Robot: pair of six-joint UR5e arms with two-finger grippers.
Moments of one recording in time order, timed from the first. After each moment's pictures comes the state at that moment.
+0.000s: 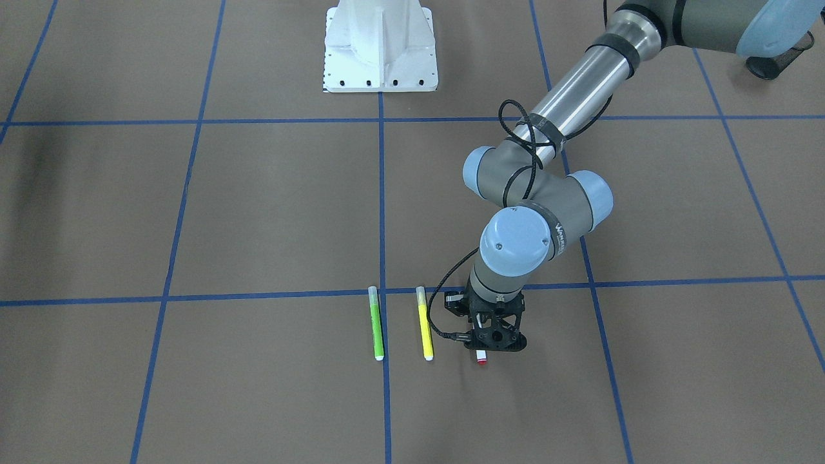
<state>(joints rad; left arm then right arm) -0.78 -2.52 -0.95 -1.91 -2.04 -0.89 1.46 -1.57 1.71 -1.10 2.43 0.33</state>
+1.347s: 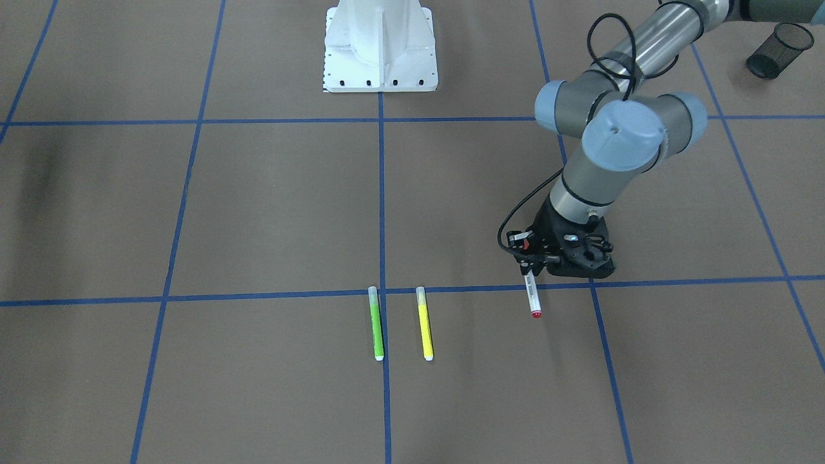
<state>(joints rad) -0.85 -2.07 -1.60 -1.88 -2.04 -0.98 1.43 -1.52 1.71 -1.10 2.41 0.42</state>
